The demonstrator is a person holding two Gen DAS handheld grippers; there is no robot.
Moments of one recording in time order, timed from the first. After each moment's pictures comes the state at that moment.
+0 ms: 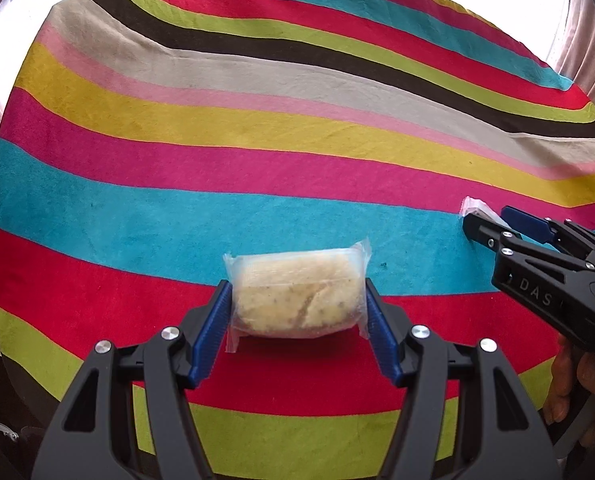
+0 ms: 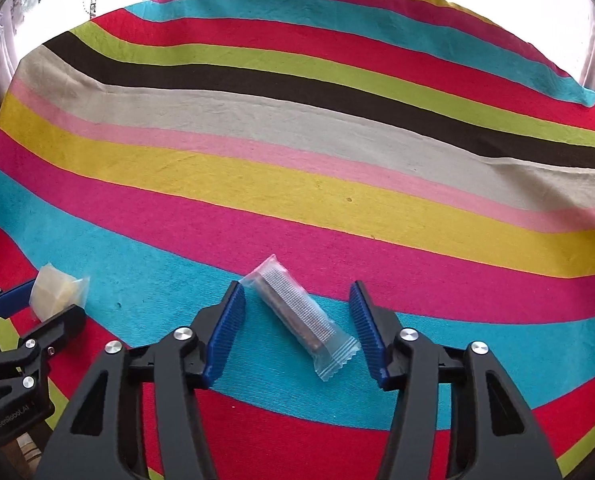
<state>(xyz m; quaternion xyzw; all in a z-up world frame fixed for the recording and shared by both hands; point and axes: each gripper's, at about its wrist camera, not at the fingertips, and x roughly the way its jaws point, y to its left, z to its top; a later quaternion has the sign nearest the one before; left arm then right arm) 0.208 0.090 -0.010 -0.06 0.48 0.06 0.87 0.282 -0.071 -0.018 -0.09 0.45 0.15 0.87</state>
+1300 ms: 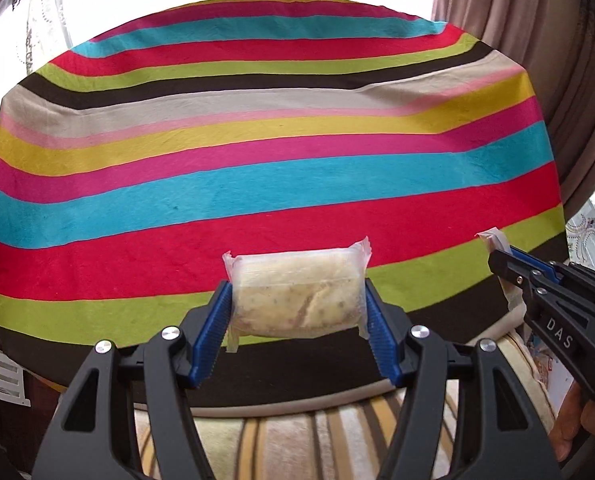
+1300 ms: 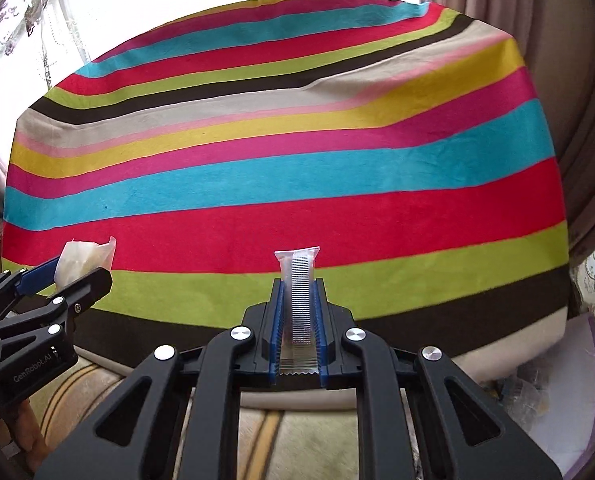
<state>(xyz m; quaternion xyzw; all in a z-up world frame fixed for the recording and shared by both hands) 0.122 -0.075 0.039 0.01 0.46 -0.06 0.88 0.111 -0.258 0.031 0.02 0.46 0.03 0.89</state>
